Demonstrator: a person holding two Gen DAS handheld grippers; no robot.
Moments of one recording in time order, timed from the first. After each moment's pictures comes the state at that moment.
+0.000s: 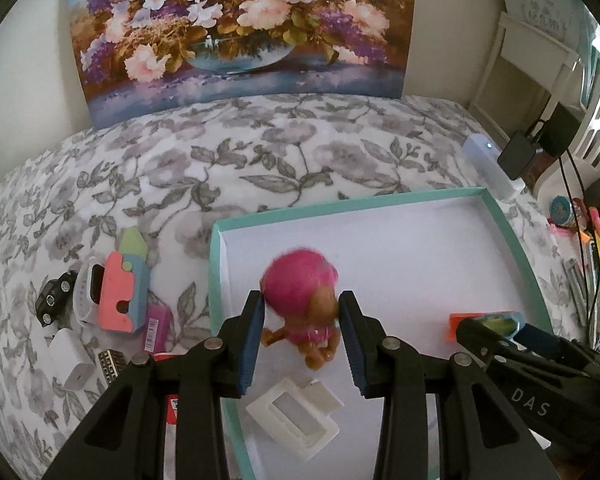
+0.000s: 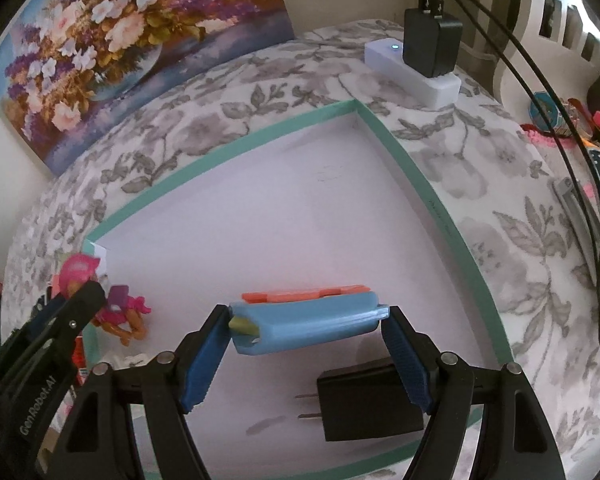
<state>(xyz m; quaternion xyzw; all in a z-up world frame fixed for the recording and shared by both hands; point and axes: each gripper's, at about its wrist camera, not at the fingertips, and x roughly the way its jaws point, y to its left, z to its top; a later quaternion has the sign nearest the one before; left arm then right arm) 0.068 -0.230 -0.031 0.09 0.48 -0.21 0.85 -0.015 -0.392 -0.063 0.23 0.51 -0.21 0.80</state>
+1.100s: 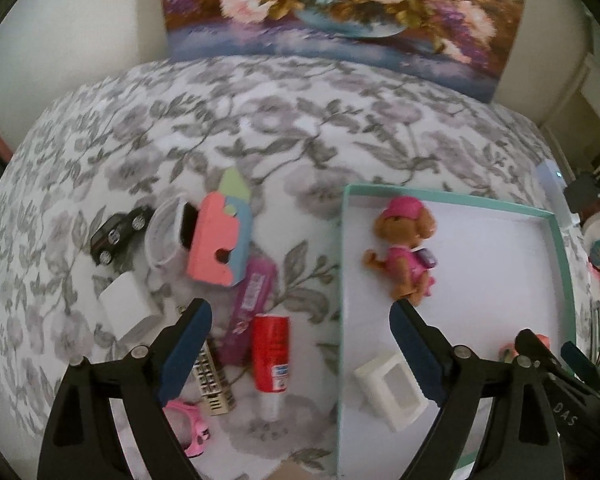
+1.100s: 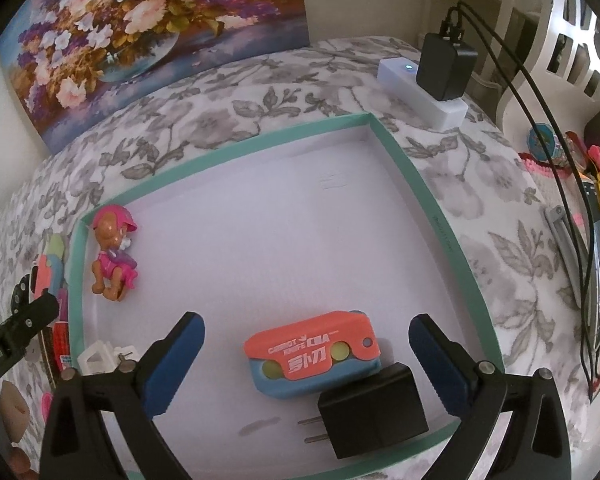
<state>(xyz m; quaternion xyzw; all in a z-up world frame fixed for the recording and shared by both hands) 0.095 -0.158 -0.037 0.05 0.55 -0.09 0.83 -0.010 -0.380 -0.059 0.17 0.51 -0.21 0.81</state>
